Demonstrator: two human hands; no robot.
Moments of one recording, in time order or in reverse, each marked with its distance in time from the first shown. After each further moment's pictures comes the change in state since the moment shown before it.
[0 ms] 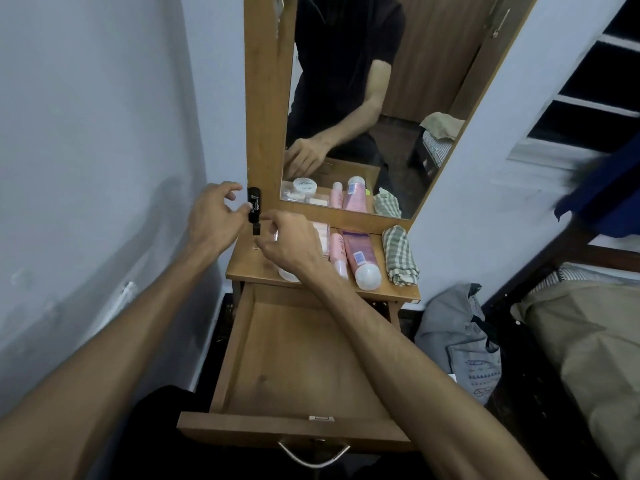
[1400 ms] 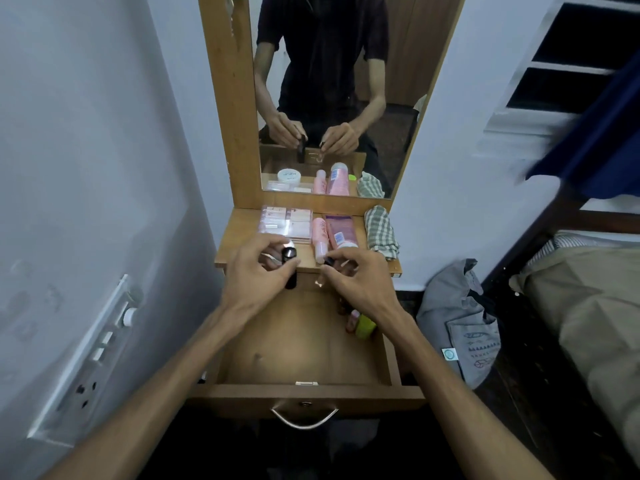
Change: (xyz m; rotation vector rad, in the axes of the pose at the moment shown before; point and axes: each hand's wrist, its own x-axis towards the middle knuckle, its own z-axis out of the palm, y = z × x) left_hand -0.143 0.072 0.021 -0.260 -0.062 0.196; right_hand -0.145 0.096 -0.076 0.271 0.170 0.092
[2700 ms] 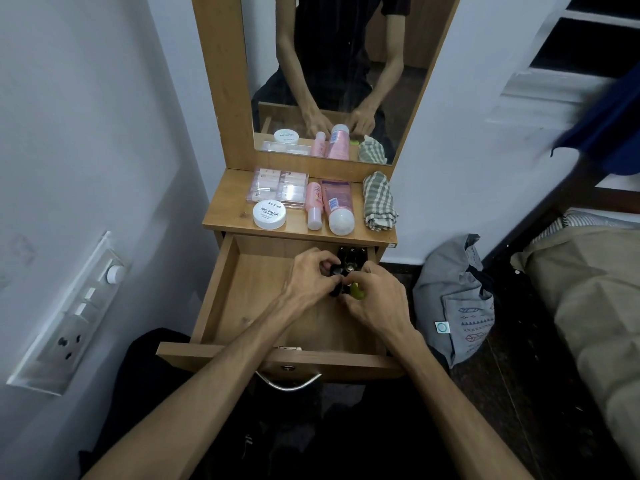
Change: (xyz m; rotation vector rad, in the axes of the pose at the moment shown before) left_hand -0.050 -0.015 0.122 0.086 -0.393 -0.213; right_hand -0.069 0.057 -0.003 -0.490 -0.200 0.079
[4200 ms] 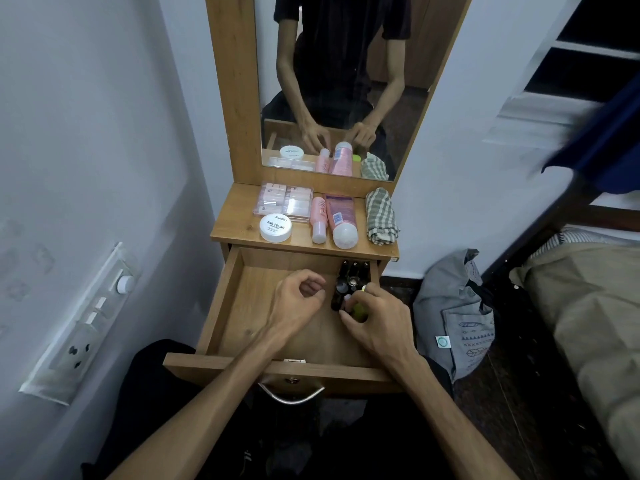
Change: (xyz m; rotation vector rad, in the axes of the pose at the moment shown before) left_hand -0.039 -0.004 -0.026 -0.185 0.121 -0.084; right_hand -0.018 -0.002 0.006 0.049 0.170 -0.062
